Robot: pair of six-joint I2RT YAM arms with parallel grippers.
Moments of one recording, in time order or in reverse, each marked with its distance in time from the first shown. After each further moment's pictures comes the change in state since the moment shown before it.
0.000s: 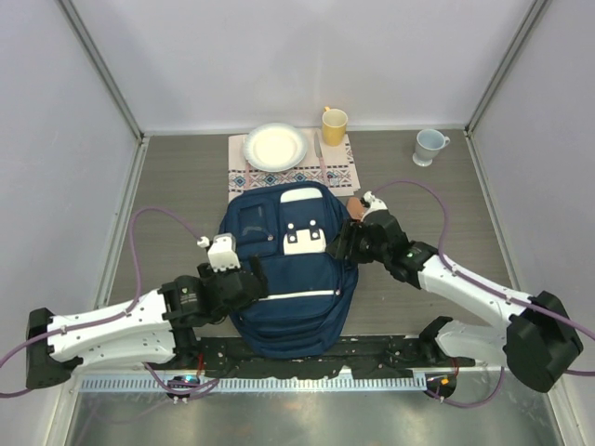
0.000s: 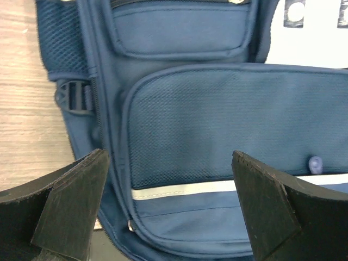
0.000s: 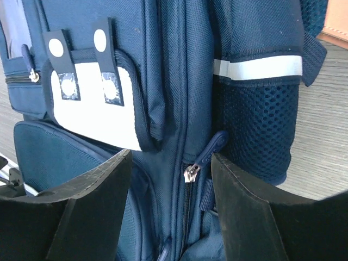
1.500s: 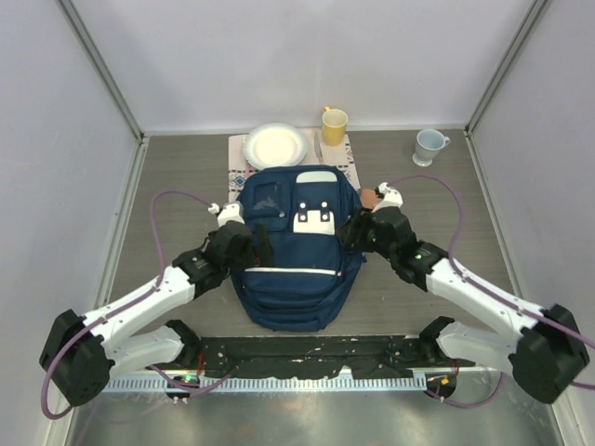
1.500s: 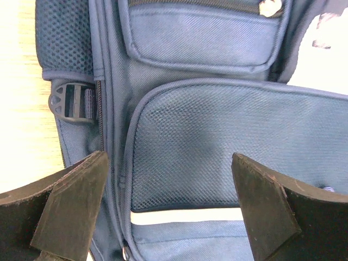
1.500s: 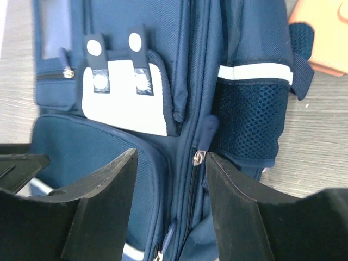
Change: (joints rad) left arm 0.498 0.246 -0.039 0.469 0.396 0.431; right arm -0.024 0.025 0.016 0.083 0.155 -0.022
